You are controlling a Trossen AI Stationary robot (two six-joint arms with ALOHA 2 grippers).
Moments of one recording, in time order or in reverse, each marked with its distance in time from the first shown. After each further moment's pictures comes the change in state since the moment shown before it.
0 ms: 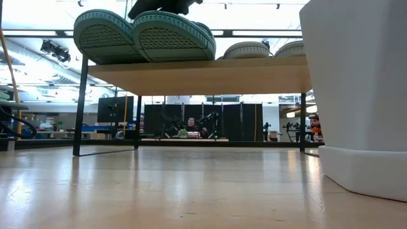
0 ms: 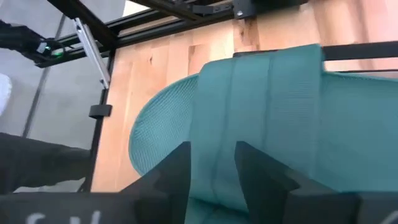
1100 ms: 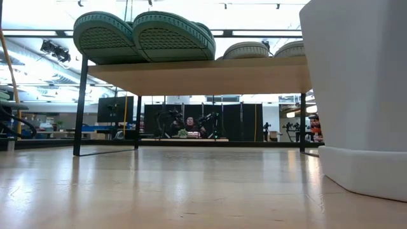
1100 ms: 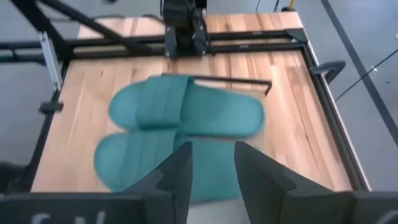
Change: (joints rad) left arm -0.003 0.081 0.000 0.144 -0.163 0.238; right arm -0.028 -0.417 0.003 -0.275 0.278 -0.177
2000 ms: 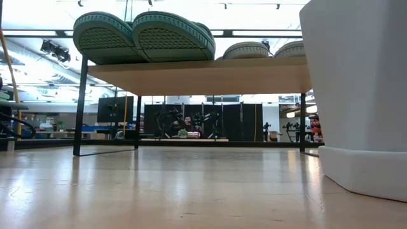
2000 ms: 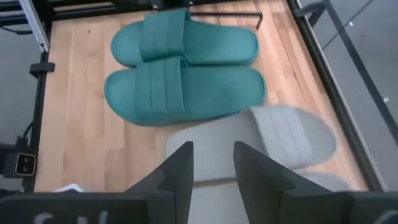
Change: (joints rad) left arm 0.276 -0.174 -0.524 0.611 0.140 0.321; right arm 0.183 -0.242 -0.220 -0.178 0.214 0.206
